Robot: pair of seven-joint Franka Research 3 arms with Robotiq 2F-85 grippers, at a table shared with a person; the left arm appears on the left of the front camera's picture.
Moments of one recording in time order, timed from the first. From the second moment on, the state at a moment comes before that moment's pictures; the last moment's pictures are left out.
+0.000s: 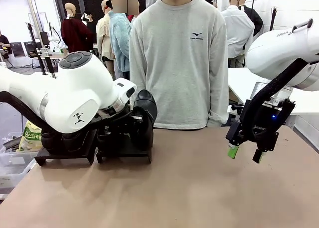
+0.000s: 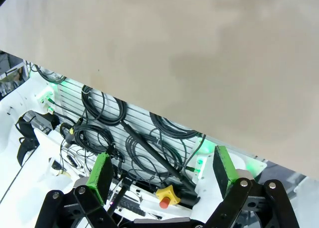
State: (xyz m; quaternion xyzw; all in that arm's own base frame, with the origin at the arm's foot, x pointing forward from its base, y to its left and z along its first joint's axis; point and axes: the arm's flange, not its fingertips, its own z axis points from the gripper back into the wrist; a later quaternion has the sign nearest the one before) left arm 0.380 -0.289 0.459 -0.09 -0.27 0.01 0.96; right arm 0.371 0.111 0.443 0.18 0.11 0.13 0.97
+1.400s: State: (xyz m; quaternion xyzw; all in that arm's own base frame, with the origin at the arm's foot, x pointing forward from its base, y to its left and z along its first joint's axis) left arm 0.457 -0.285 0.400 0.02 -0.29 0.05 0.96; right arm 0.371 0.111 0.443 0.18 0.11 0.13 0.97
